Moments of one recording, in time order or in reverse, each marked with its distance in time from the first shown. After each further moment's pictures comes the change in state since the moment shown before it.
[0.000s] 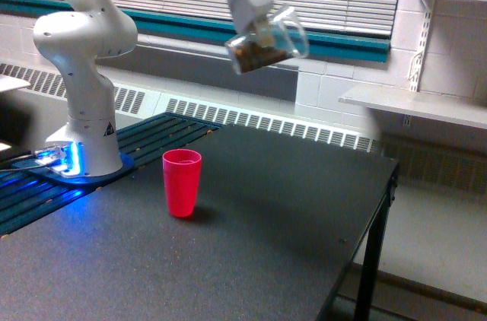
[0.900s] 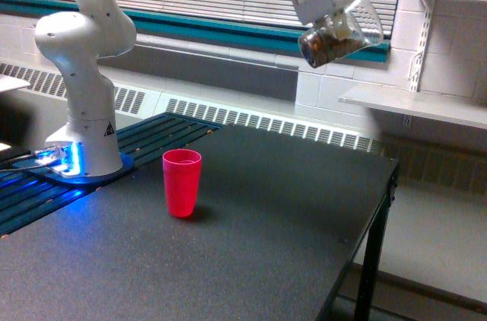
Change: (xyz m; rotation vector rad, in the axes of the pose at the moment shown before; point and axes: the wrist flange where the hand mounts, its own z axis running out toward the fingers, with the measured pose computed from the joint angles) arm 0.108 -0.064 0.037 0.104 0.036 -0.004
